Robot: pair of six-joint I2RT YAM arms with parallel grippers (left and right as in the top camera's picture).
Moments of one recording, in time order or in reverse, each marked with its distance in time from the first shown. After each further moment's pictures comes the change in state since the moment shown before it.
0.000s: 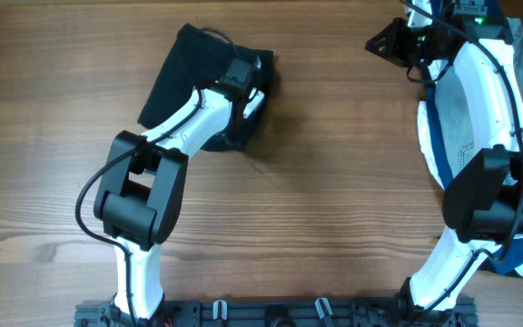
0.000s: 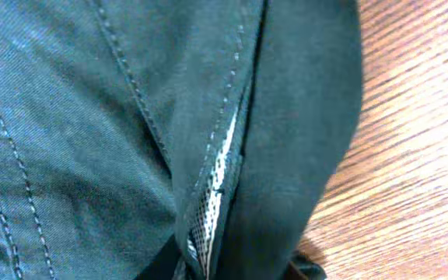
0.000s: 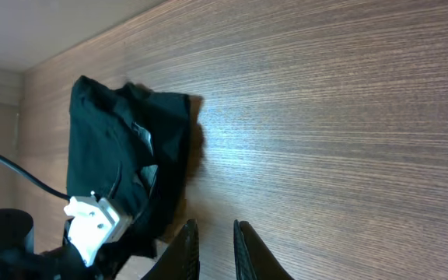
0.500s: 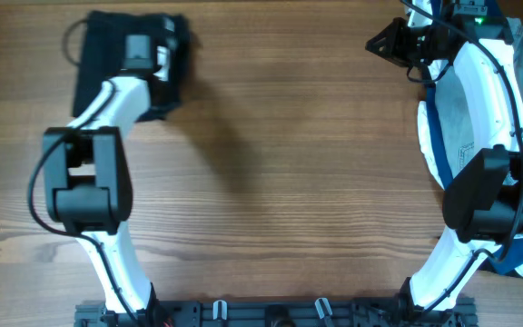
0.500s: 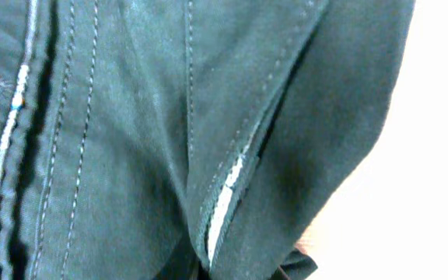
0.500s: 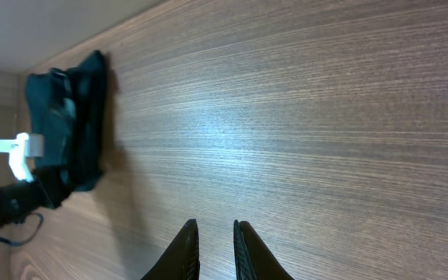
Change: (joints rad) left arm 0.404 0.014 -0.014 0.301 0.029 -0.185; right arm 0.000 0.000 0.000 0.000 0.006 0.004
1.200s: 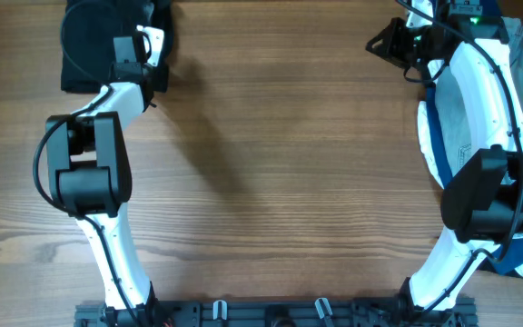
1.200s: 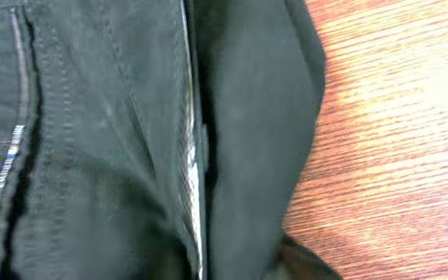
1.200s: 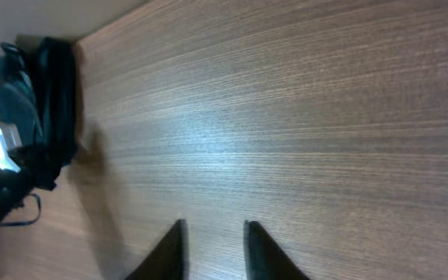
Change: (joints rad) left arm 0.055 0.137 0.003 0.476 0.022 0.323; right arm 0.015 0.000 0.000 0.006 0.087 0.056
